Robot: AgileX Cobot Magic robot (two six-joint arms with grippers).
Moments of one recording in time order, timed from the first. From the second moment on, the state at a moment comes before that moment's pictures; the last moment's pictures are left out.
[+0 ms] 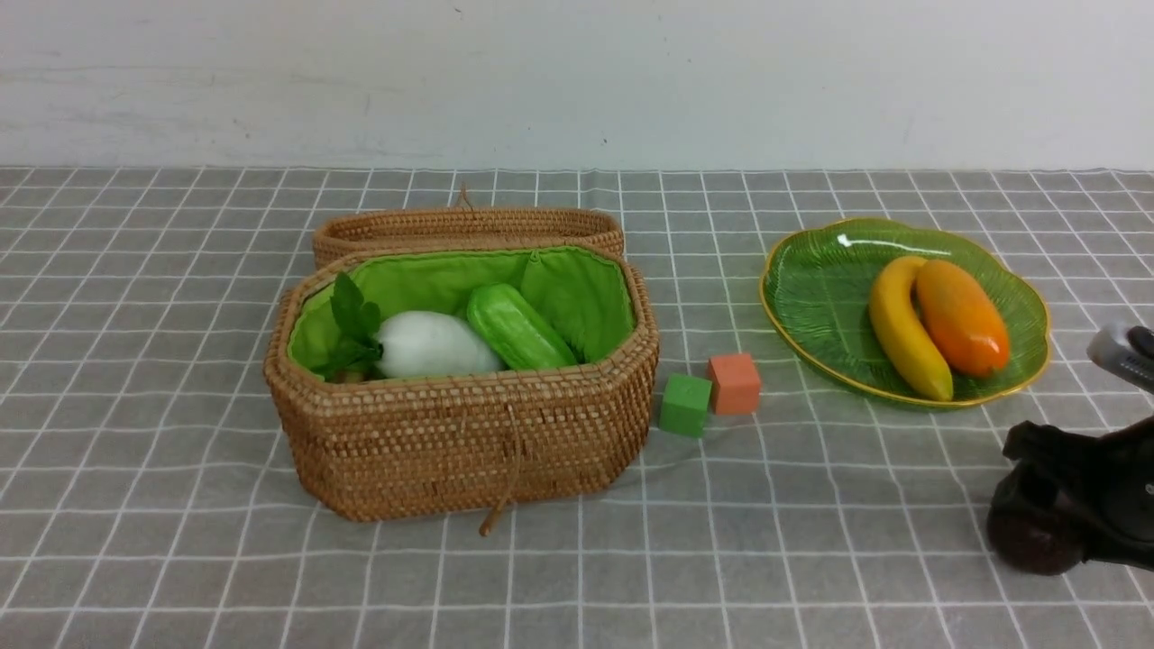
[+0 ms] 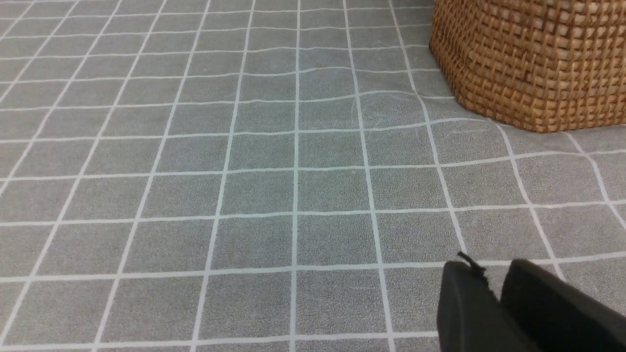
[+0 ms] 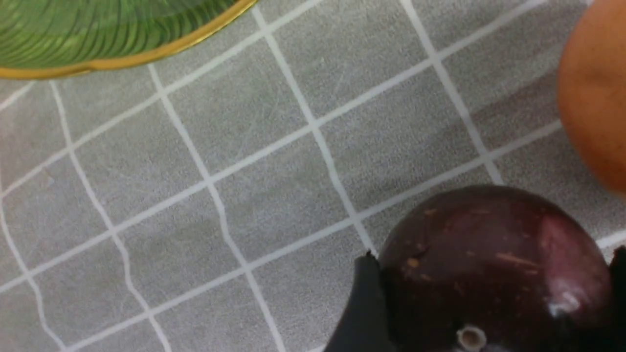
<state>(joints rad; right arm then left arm) -0.09 1.59 -0.77 0.38 0.36 0.08 -0.06 -0.01 0.03 0.13 0.40 -0.14</state>
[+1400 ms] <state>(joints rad) 0.01 2.03 -1.41 0.71 0.44 -0.42 -0.06 -0.01 0.03 0.13 0.40 -0.14</state>
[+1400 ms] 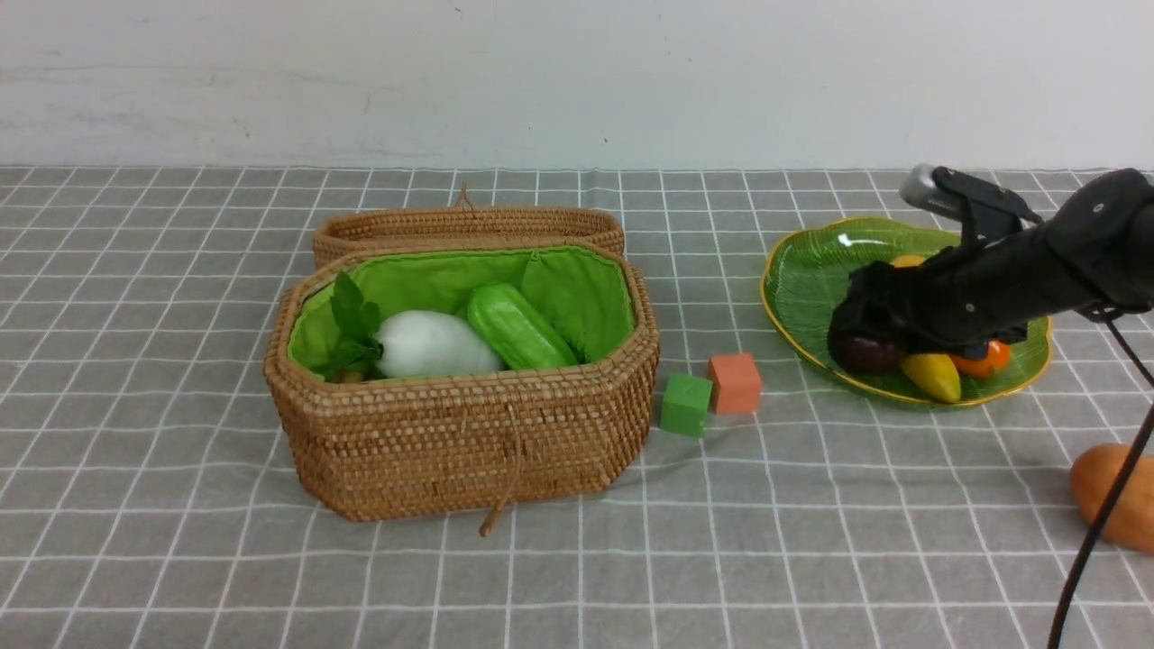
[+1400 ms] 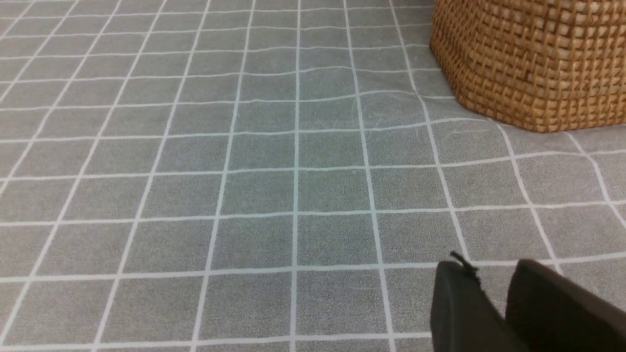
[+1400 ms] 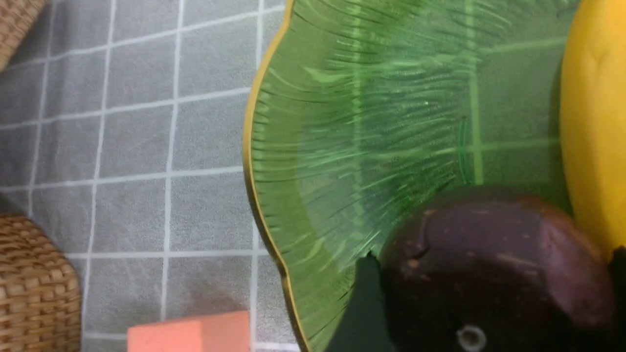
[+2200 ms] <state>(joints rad) -0.25 1.56 -1.33 0.33 0.79 -0.54 -0.06 -0.01 0.03 0.13 0.40 -0.14</state>
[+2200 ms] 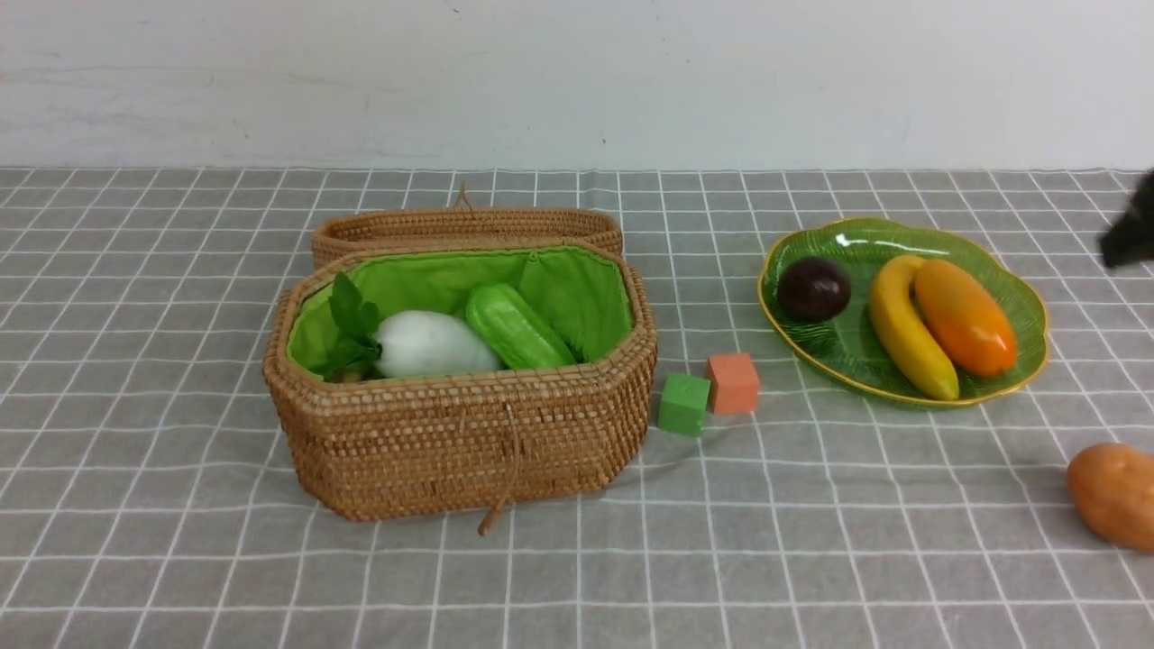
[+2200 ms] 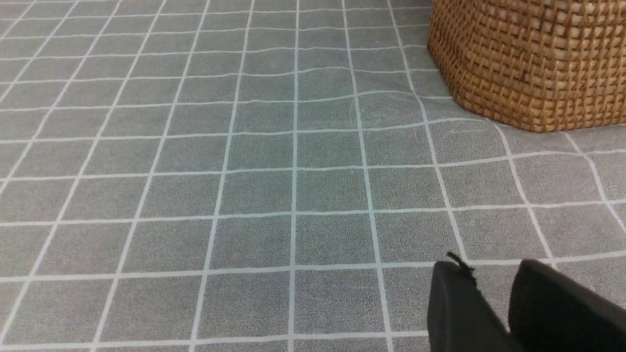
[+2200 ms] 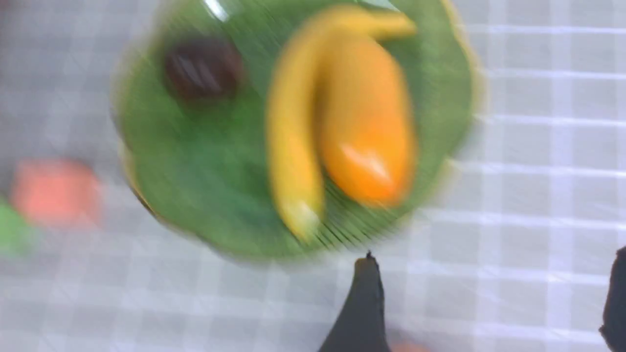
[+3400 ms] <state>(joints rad) -0.21 1.73 -1.02 0.07 0.62 -0.70 -0.06 -0.01 0.03 0.13 0.40 -0.14</state>
